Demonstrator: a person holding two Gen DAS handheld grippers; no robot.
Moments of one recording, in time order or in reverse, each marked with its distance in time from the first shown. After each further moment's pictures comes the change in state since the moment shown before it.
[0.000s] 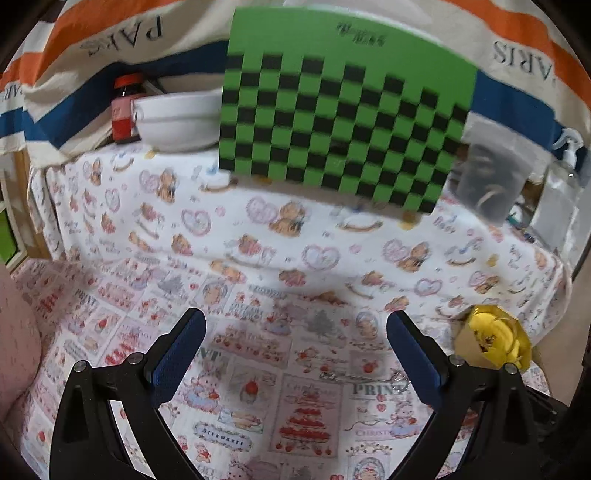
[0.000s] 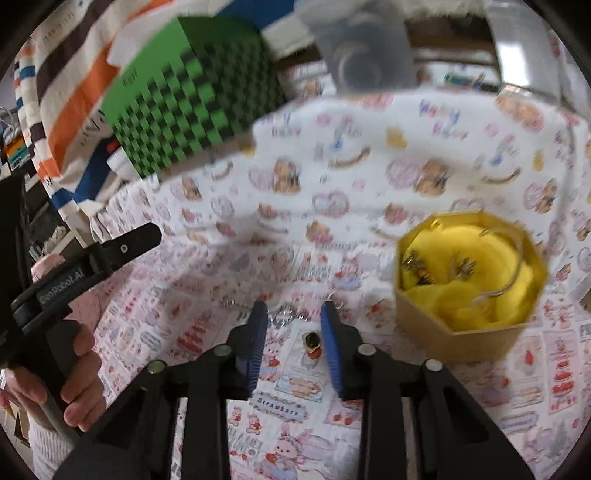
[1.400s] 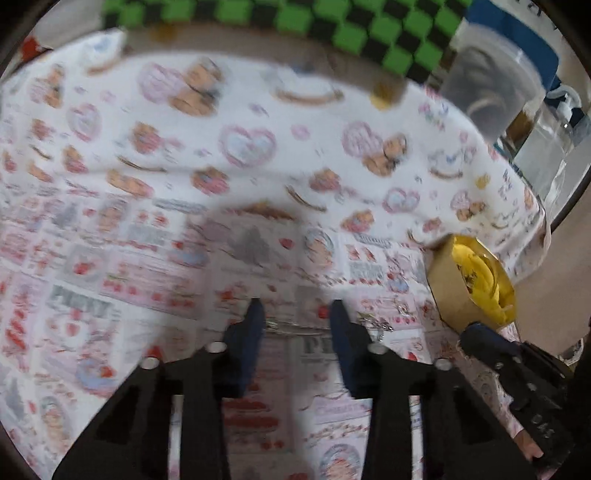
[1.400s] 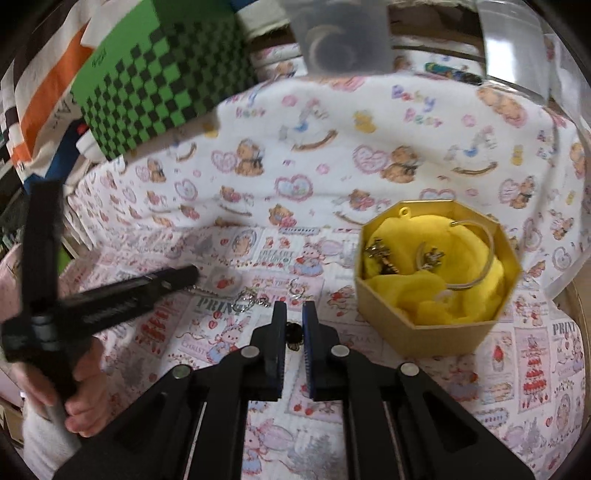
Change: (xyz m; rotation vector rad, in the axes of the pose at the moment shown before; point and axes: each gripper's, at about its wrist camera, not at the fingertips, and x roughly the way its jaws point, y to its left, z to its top) left arm 0.076 -0.021 -0.023 0.030 0.336 -0.239; right arm -0.008 -0.013 0.005 -0.010 0.061 -0.124
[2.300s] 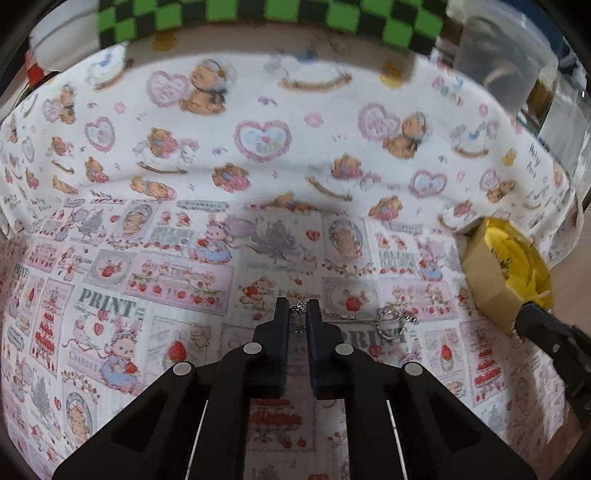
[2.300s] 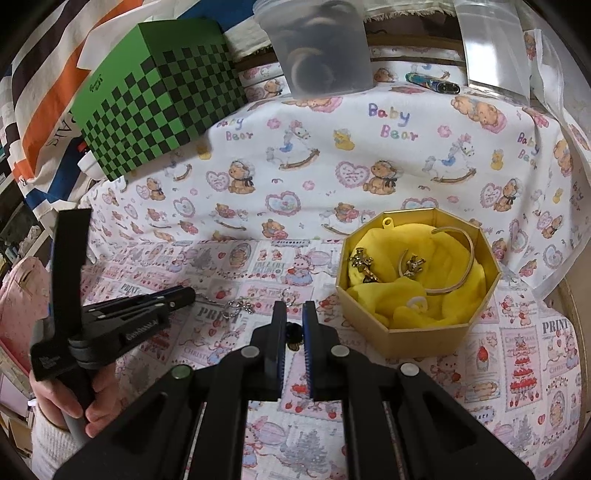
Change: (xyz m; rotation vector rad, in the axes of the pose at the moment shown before) left arm 0.000 -0.018 -0.005 0.052 -0.020 0.150; right arm -0.008 -0.006 0.001 0.027 -0.032 0.008
